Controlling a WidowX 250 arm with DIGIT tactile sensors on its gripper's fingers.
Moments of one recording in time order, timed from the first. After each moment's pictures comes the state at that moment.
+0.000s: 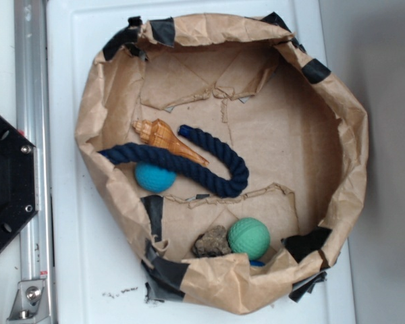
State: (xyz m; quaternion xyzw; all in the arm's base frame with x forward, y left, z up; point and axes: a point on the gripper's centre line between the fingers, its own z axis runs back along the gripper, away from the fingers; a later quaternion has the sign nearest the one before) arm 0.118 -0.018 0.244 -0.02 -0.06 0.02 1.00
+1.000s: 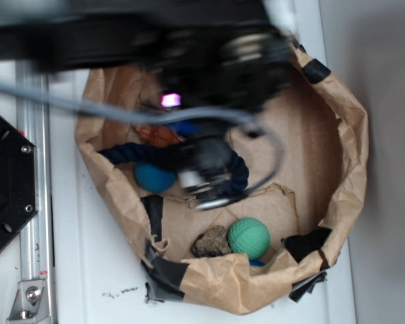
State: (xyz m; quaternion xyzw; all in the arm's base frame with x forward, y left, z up) arm 0.258 0.010 0.102 -0.05 0.08 0.05 0.99
